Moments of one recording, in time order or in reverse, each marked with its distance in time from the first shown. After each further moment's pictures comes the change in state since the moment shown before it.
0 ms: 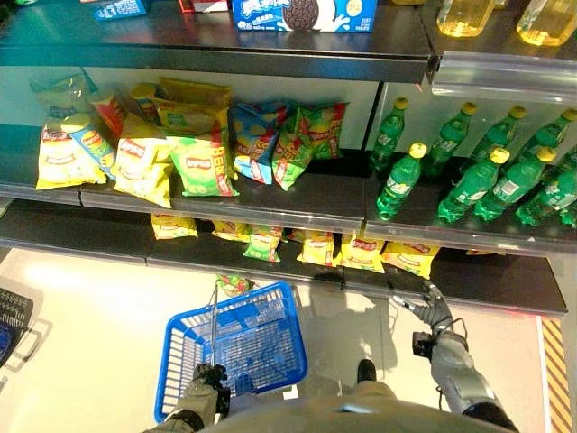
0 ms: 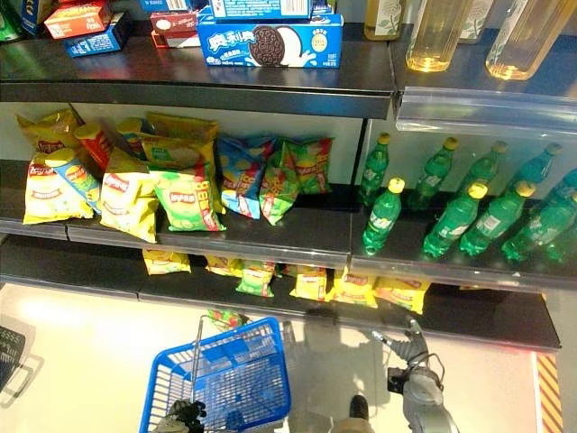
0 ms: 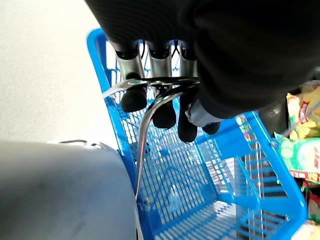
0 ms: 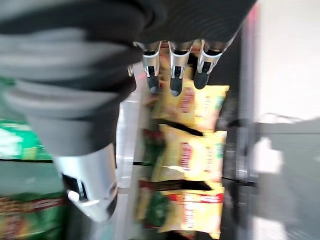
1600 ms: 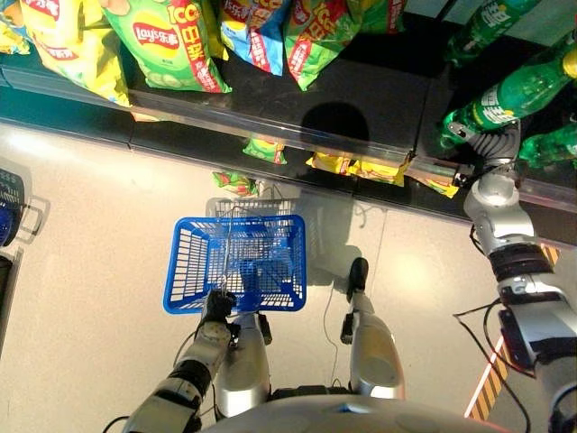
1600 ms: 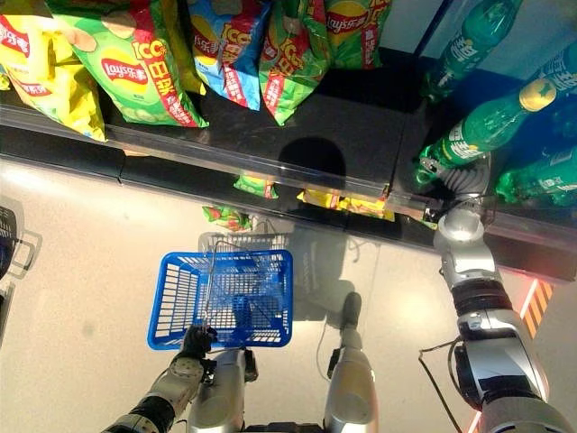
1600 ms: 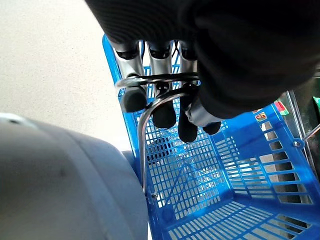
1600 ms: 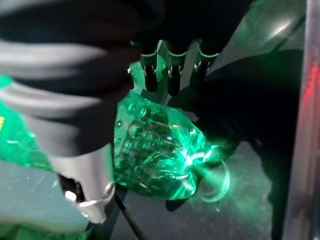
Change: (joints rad) left arm -0.133 0.050 -0.193 -0.262 0.017 -0.005 0.106; right arm -0.800 -0.298 -0.005 0.209 0.175 -0.012 -0.173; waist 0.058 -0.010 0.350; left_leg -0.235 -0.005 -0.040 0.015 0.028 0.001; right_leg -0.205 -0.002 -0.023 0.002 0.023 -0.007
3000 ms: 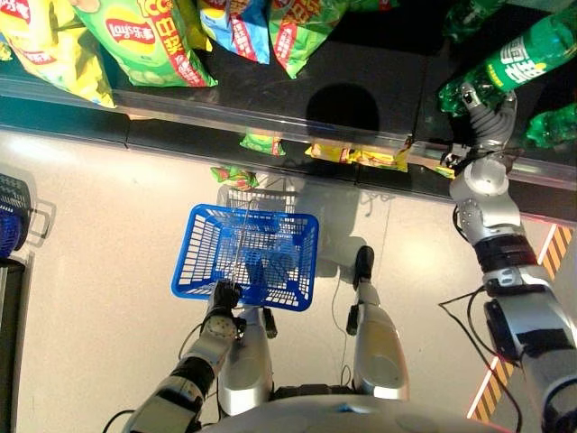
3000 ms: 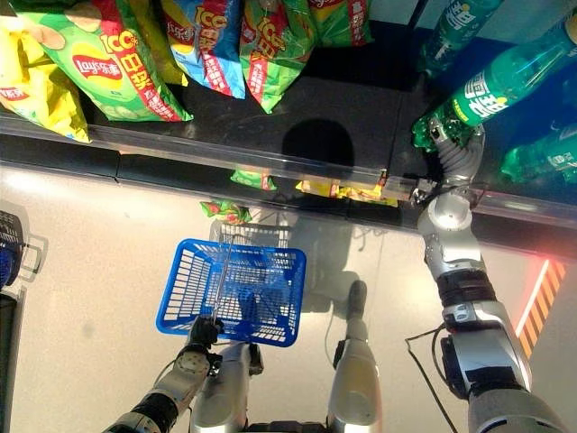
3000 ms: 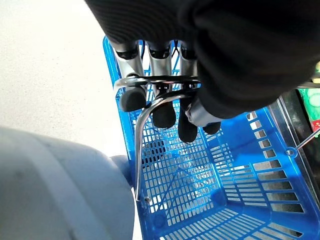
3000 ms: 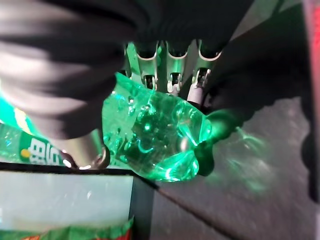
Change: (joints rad) left arm 0.002 0.006 -0.056 -0.071 0.022 0.002 0.025; right arm 0.008 0.092 0.000 -0.130 0.075 -0.099 -0.006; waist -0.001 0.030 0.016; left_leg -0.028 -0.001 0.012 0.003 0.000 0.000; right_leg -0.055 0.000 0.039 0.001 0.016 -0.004
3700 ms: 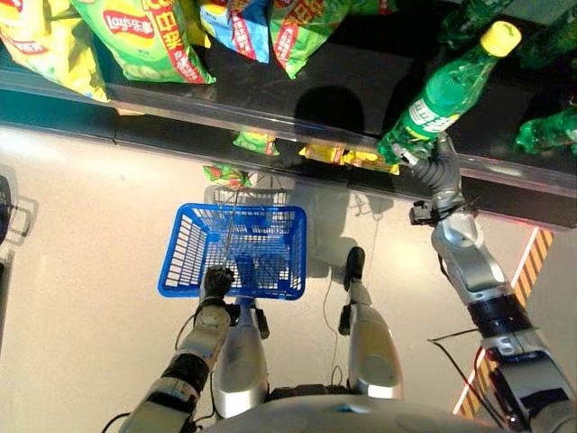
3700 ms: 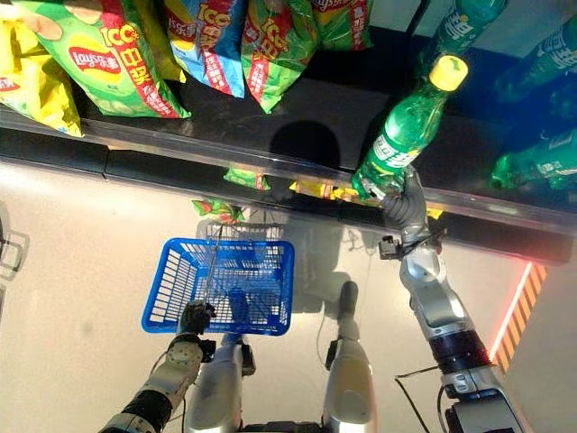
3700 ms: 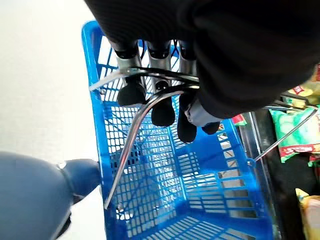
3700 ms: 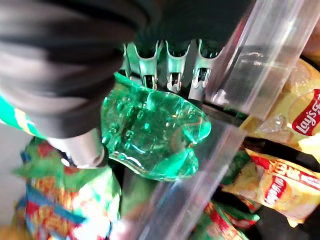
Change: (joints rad) left arm 0.040 0.026 0.081 -0.176 -0.047 -0.021 0.023; right arm 0.316 0.030 0.137 -0.309 -0.355 0.005 0.214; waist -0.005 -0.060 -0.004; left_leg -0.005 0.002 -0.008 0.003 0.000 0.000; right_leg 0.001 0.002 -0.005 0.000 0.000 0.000
